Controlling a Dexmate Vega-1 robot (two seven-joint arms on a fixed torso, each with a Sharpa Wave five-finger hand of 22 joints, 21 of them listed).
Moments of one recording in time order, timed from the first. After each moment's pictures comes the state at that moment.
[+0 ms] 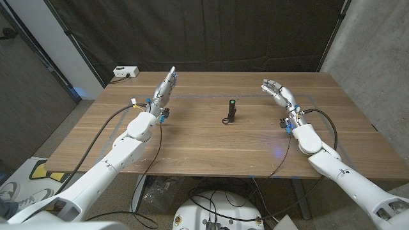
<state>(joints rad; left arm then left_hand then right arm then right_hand) 0.90 0.57 0.38 -1.53 -0.46 -0.29 0.13 0.30 -0.07 0.03 0.06 0.28 -0.07 0.11 0.22 0.18 0.01 0.06 0.24 0.18 -0.07 0.06 0.21 0.18 -0.07 0.00 0.22 0.18 -0.88 -0.59 -0.40 -1.20 -0.02 0.73 -0.30 0.57 0.05 0.21 -0.17 0.19 0.34 0.04 0.23 0.19 0.41 0.03 0.26 0.18 0.33 -0.02 0.19 0.17 0.48 -0.05 0.24 0.18</state>
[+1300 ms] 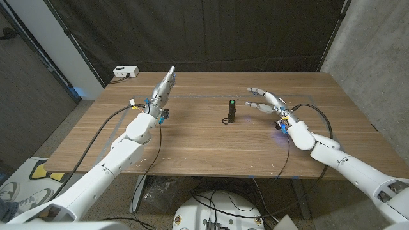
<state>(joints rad) 0.95 0.59 0.36 -1.60 -0.45 -0.28 0.17 0.32 -0.06 0.02 0.05 0.28 -0.06 0.11 0.22 0.18 0.02 0.05 0.24 0.18 -0.06 0.05 0.20 0.18 -0.08 0.00 0.22 0.18 -0.76 -0.65 -0.55 -1.13 -0.35 0.63 -0.41 0.73 -0.01 0.22 -0.15 0.24 0.37 -0.10 0.20 0.19 0.42 -0.12 0.21 0.18 0.25 -0.02 0.17 0.18 0.38 -0.05 0.18 0.18</state>
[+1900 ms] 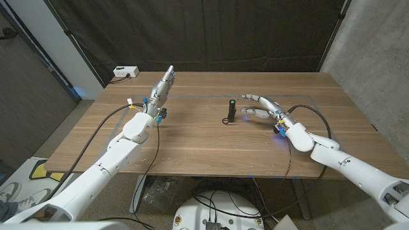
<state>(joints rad) 0.96 0.62 0.34 -1.62 -0.48 -0.28 0.13 0.31 -0.05 0.02 0.05 0.28 -0.06 0.10 0.21 0.18 0.02 0.05 0.22 0.18 -0.06 0.05 0.19 0.18 -0.08 0.01 0.21 0.18 -0.77 -0.71 -0.62 -1.23 -0.37 0.56 -0.38 0.72 -0.02 0.21 -0.14 0.24 0.38 -0.12 0.20 0.19 0.43 -0.13 0.21 0.18 0.25 -0.02 0.17 0.18 0.37 -0.04 0.18 0.18</state>
